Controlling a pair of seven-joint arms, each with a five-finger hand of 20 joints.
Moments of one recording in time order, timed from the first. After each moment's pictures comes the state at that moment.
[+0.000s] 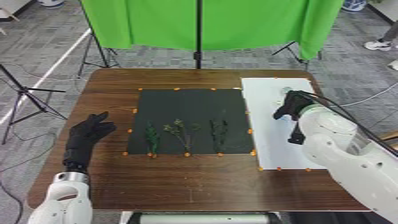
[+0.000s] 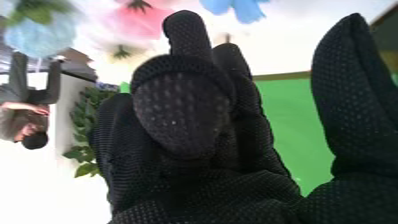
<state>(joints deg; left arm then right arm) 113.3 -76.0 -100.8 -105.7 66.9 1.3 7.7 -71.2 -40.0 55.0 -105.7 -113.2 -15.9 48.8</state>
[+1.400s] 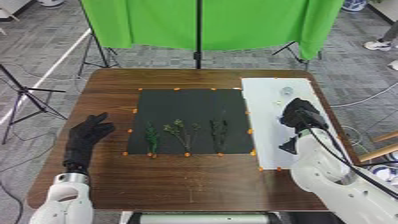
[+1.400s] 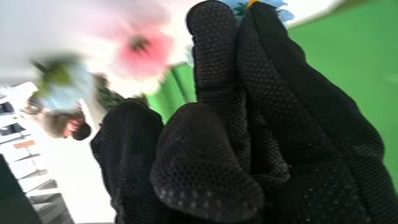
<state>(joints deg) 113.4 -76.9 -101.2 -105.1 66.8 1.3 8.7 -79.8 -38.7 51.8 -106.1 -118.8 17.4 47.0</state>
